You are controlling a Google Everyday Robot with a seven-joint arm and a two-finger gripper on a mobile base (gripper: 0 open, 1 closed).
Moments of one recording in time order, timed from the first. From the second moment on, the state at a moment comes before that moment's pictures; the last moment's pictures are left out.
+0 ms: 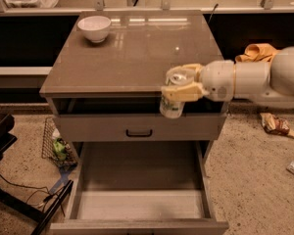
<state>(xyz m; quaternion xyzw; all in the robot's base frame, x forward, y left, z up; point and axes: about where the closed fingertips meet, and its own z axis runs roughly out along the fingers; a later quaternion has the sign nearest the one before) 0.556 -0.069 0.887 -0.48 0.62 0.35 0.51</state>
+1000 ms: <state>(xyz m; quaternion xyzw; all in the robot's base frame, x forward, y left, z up) 0.693 -0.077 0.925 -0.48 0.69 0.33 0.44</state>
